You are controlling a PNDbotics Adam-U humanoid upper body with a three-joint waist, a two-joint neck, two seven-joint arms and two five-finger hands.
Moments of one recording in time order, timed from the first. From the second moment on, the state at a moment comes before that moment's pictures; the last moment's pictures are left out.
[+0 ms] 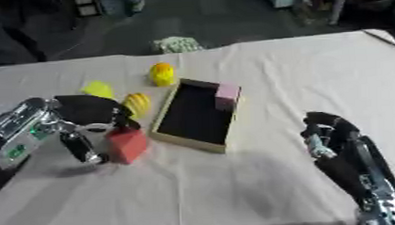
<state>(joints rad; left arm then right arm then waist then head) -0.56 0.61 -0.47 -1.50 -0.96 -0.42 -0.62 0.00 -0.25 0.15 -1.84 0.04 0.00 -0.01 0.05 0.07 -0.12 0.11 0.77</state>
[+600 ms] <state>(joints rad) -0.54 0.62 -0.45 -1.55 -0.97 -0.40 -0.65 0.00 -0.25 0.15 -1.84 0.04 0.00 -0.01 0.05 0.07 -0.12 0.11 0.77</state>
